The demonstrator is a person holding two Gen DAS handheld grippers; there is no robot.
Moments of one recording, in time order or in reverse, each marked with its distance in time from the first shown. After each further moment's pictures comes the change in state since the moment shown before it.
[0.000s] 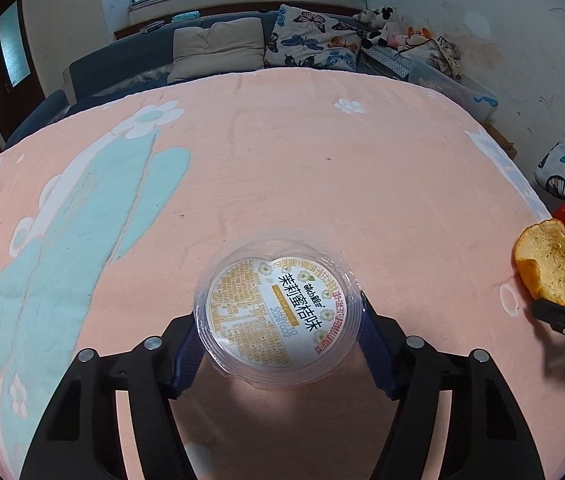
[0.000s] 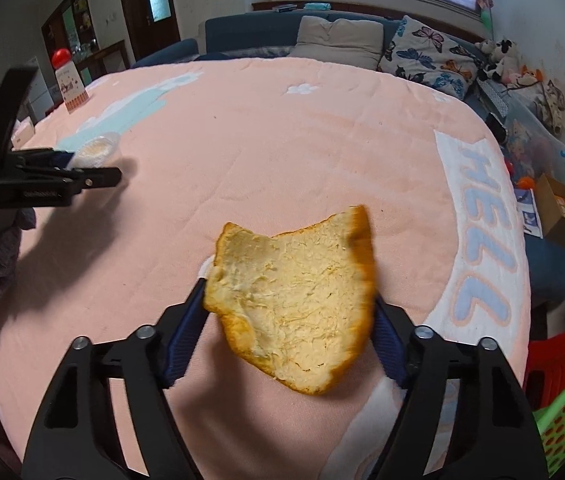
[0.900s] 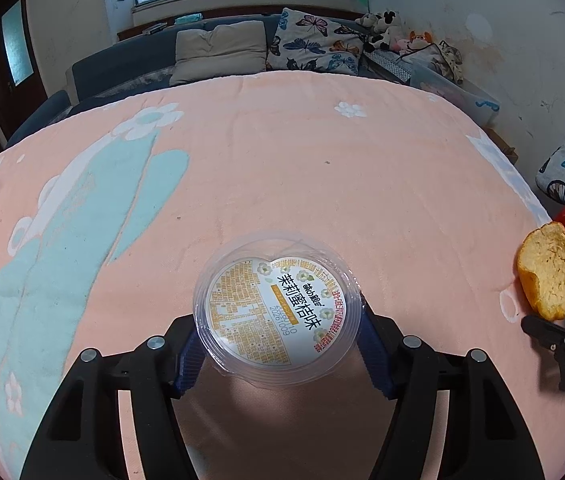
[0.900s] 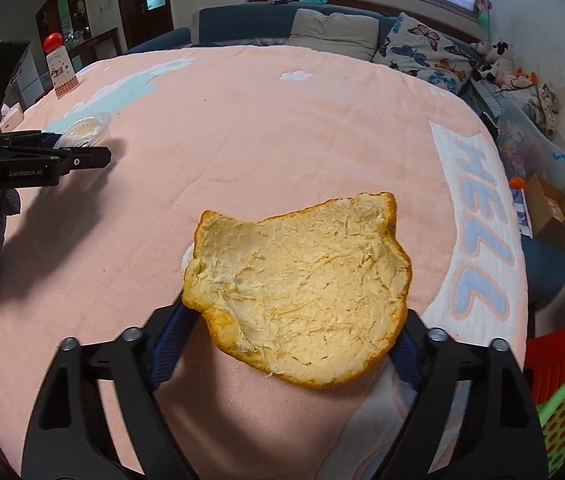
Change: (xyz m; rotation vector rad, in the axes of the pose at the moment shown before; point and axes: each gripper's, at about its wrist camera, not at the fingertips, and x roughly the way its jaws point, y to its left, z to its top) left arm 0.000 -0.005 0.001 -0.014 -0.014 -0.001; right arm 0.010 0.003 -0.008 -0.029 0.028 -0.063
